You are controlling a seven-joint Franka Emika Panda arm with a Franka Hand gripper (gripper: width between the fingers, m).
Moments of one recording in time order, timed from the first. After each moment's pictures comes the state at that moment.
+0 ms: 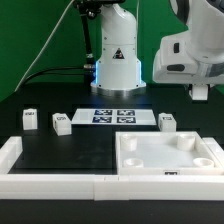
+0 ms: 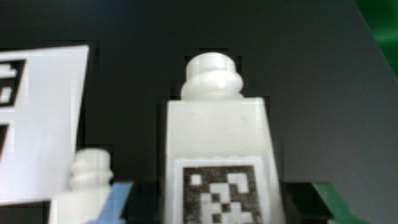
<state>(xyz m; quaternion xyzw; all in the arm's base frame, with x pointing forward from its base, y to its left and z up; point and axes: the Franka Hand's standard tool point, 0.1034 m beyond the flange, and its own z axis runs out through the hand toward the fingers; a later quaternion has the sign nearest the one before) 0.391 0.167 0.086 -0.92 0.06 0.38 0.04</state>
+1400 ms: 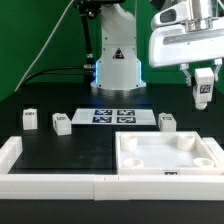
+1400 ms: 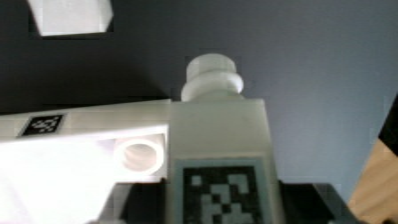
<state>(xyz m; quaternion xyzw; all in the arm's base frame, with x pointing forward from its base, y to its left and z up) 0.450 0.147 0.118 -0.99 -0.02 -0.14 0.06</state>
